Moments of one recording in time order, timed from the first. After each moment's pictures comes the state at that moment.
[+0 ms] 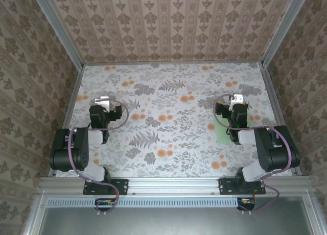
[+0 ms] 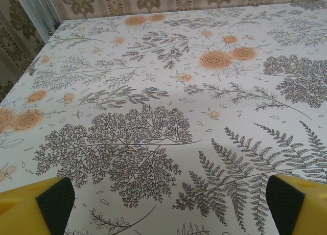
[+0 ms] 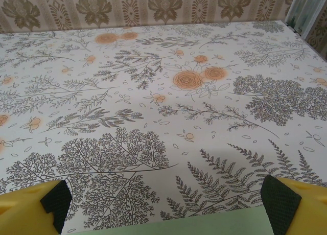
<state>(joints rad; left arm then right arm) -0.01 1.53 0.40 0.75 0.00 0.07 0.03 1.52 0.39 0.78 0.18 0.06</state>
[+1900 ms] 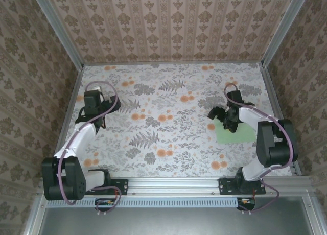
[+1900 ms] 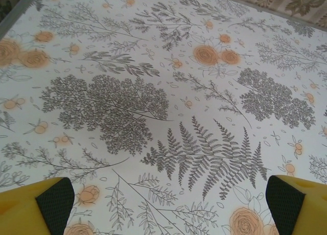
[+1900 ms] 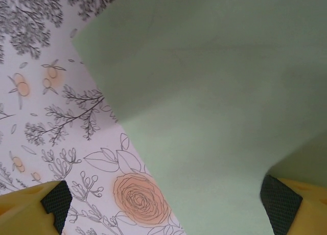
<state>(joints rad) -0.06 1.22 0.73 -0.15 -0.03 -0.29 0.03 1.59 0.85 -0.52 -0.21 0.62</state>
